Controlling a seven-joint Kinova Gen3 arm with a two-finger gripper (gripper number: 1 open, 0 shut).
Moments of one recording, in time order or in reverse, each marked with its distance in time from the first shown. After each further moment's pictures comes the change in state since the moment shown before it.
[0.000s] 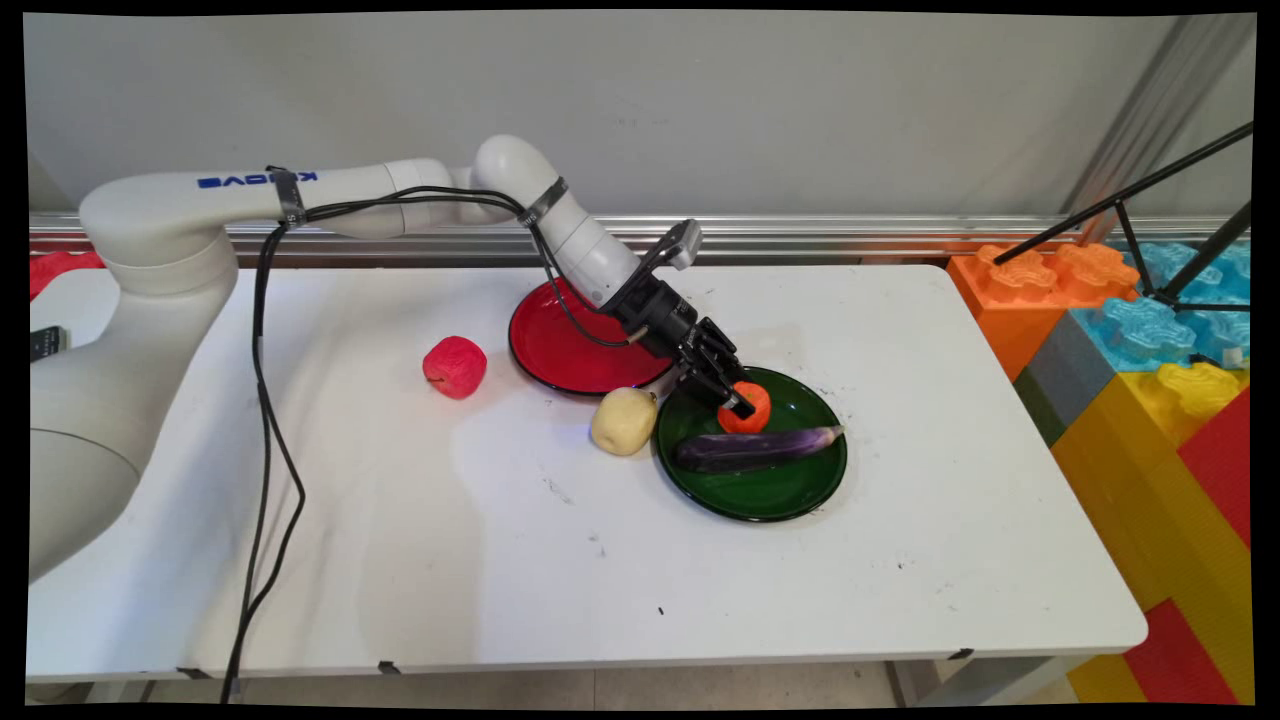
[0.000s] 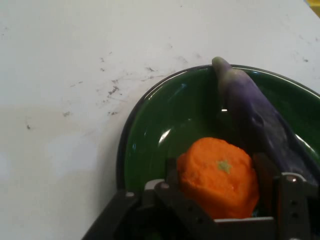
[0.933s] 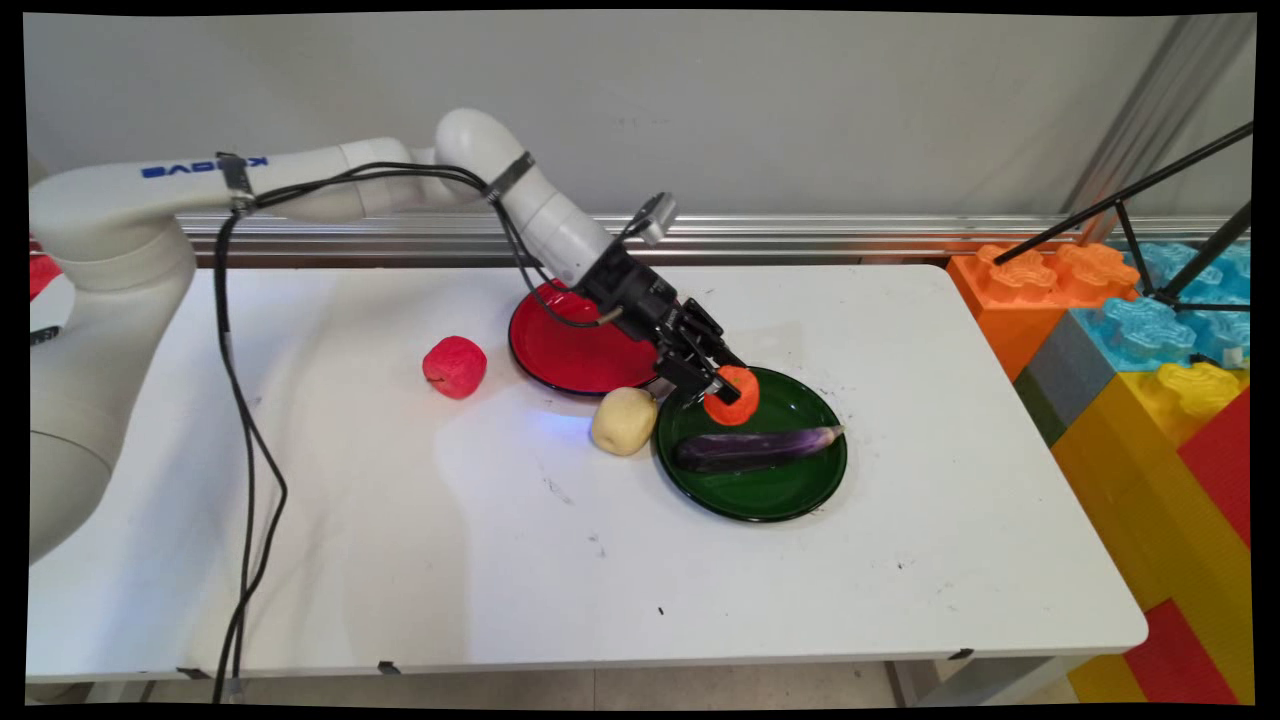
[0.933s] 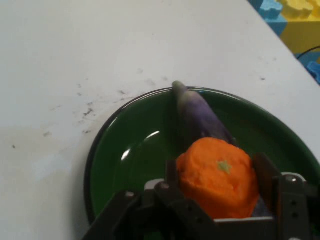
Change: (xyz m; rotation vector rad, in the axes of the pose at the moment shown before) arm 0.012 0.027 -0.042 -0.030 0.054 0.033
